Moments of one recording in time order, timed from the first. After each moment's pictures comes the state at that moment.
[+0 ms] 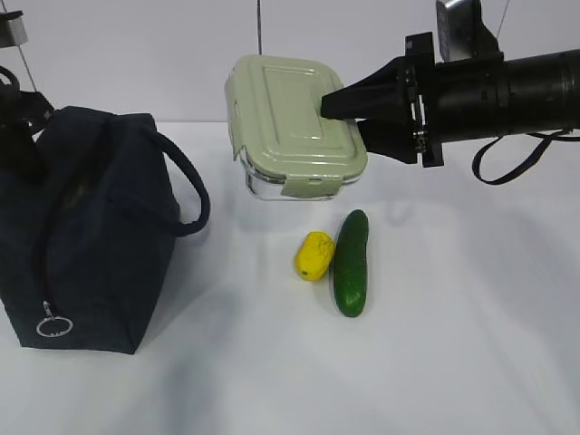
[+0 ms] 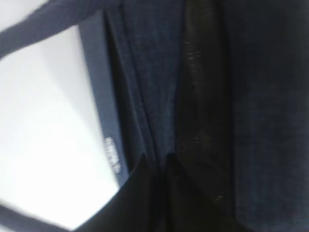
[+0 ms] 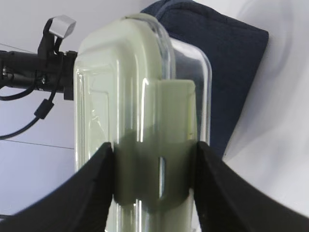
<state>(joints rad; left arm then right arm) -0.10 1.70 -1.38 -0.28 1.11 0.20 0.06 1.79 -1.17 1.54 1.15 -0.94</state>
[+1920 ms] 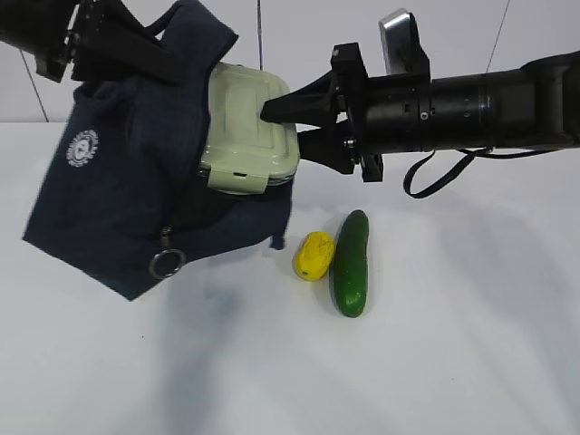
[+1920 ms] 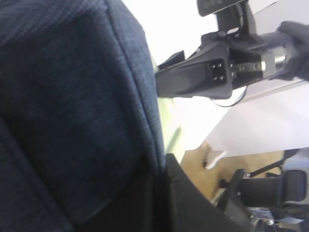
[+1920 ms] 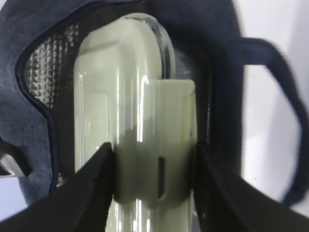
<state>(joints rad) -0.19 1.63 -1.39 -1.02 1.17 0.56 0.21 1.86 -1.17 1.73 1.00 -0.91</state>
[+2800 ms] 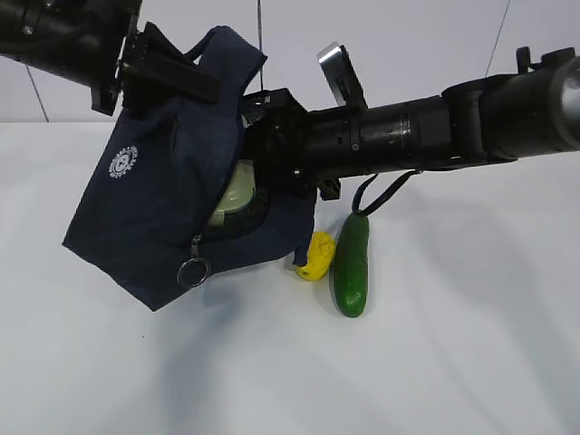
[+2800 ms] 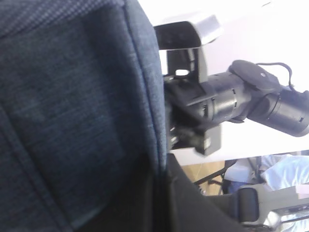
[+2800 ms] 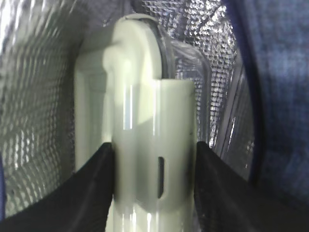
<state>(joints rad) -0.19 1.78 -1.39 -1.22 1.19 0.65 0.33 1.98 -1.27 1.74 0.85 -0.99</state>
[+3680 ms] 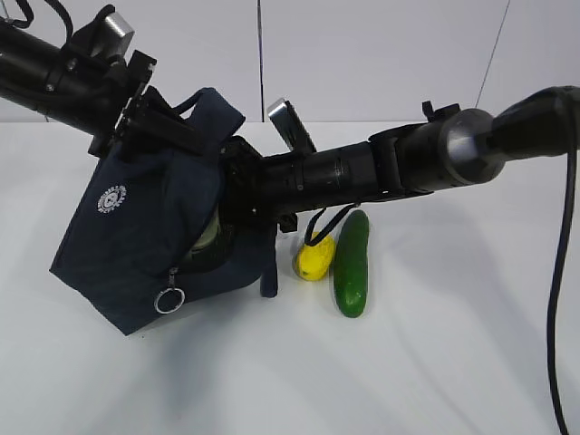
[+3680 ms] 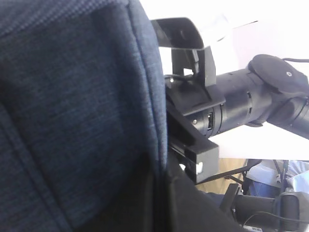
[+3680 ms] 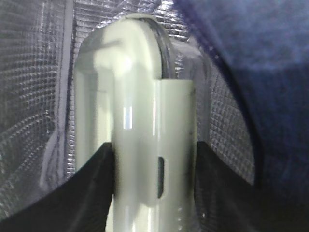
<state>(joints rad) -0.15 1.92 -1.39 -1.14 1.14 0.66 0.39 2.26 -1.48 1.75 0.84 -0.98</state>
